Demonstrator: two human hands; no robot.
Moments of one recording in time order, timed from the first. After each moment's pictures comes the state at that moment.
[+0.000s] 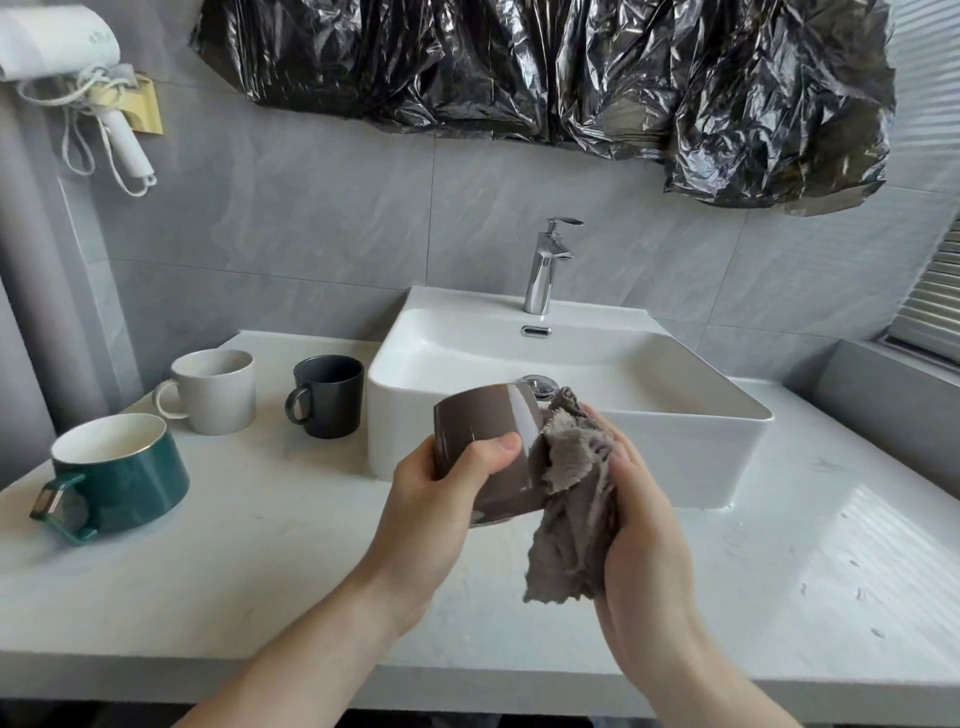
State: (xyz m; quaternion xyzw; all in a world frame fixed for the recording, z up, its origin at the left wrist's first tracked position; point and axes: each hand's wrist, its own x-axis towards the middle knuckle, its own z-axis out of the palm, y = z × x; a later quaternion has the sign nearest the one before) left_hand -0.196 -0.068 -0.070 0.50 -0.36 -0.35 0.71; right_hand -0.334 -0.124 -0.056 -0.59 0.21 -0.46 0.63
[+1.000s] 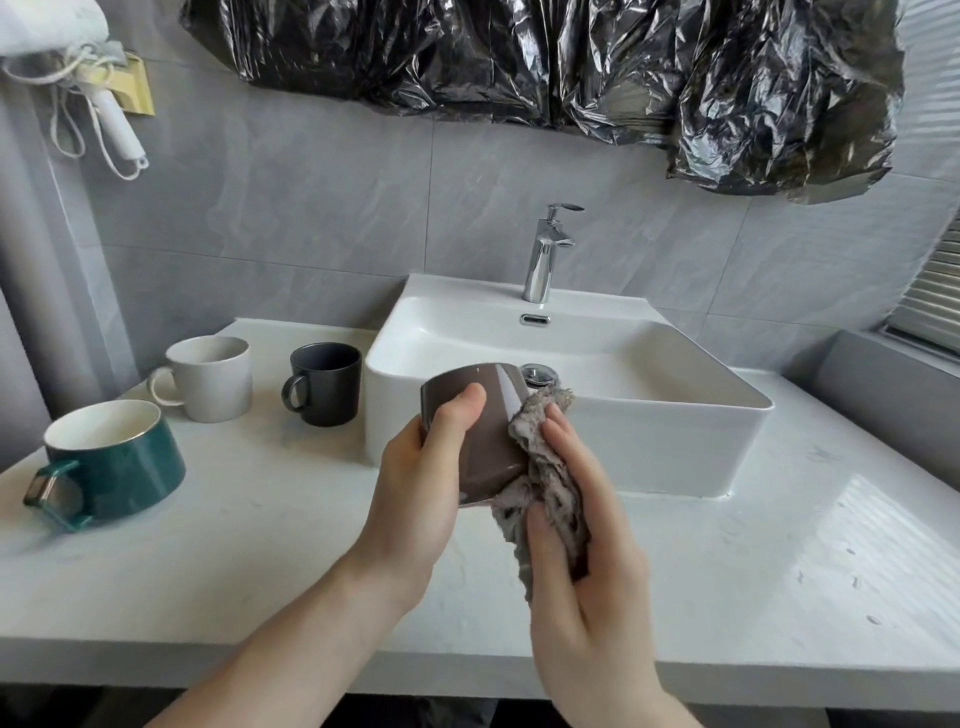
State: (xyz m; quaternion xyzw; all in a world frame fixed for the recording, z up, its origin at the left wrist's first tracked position) left_hand -0.199 -0.068 -0.058 0.51 -0.31 -0.35 0.72; right_hand -0.332 -0.104 -0.101 -0.75 0.15 -0.56 0.32
